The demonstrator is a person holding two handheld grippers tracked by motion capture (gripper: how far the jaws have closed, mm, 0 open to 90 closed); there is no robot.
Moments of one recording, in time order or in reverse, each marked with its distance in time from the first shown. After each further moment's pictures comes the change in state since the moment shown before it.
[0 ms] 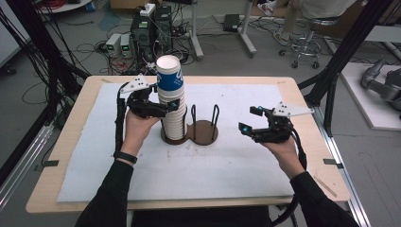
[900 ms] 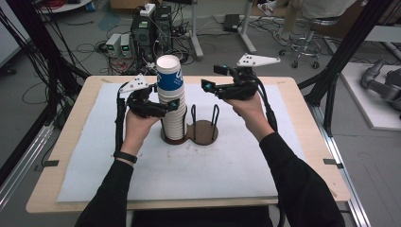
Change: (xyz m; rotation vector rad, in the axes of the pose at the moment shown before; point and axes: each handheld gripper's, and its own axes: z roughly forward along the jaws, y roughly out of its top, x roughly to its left) left arm 0.002 -0.001 0.000 -0.006 -0.010 -0.002; right arm 0.018 0.123 0.087 -0.076 0.112 -0.002
